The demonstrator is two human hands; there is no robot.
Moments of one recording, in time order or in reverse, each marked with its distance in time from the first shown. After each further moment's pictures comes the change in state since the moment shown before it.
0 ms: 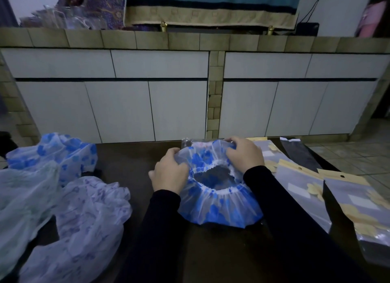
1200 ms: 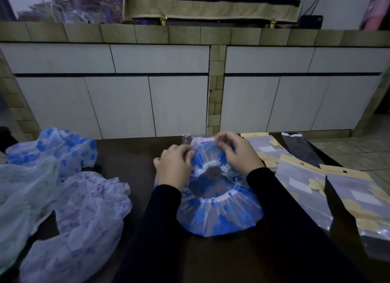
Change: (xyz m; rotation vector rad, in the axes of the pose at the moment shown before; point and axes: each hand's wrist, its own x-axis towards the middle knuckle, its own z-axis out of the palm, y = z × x) left_hand 0.009 -0.003 0.010 0.189 0.015 0.252; right_hand -0.009 0.008 0.010 0.436 -0.075 -0.310
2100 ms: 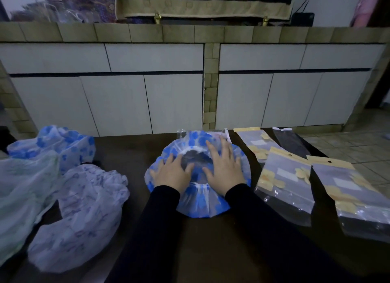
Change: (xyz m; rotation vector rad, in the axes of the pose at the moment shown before) left_hand -0.029 -0.004 0.008 0.266 -0.381 -0.137; right_hand -0.053 -0.010 0.035 -0.659 -0.120 0.163
